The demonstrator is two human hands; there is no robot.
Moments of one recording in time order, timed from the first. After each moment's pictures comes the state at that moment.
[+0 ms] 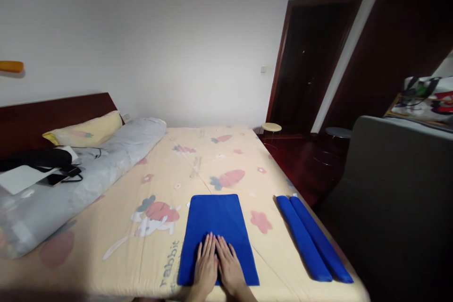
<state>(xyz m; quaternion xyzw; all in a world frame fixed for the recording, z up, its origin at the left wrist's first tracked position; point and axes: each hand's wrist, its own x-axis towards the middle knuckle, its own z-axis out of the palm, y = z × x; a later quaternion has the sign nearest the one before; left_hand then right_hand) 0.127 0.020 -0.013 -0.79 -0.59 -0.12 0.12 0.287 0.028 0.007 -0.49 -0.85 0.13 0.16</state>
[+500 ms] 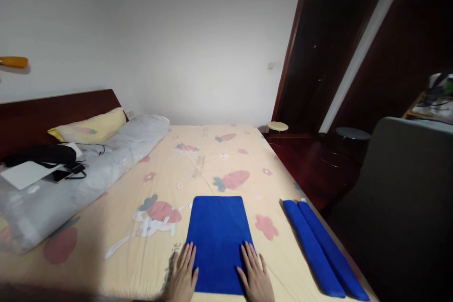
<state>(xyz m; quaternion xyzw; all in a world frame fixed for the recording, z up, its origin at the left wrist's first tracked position) 0.042 -0.002 -0.010 -0.77 -0.61 -0.12 0.16 0.356 0.026 -0.034 -0.57 -0.80 0.02 0.19</state>
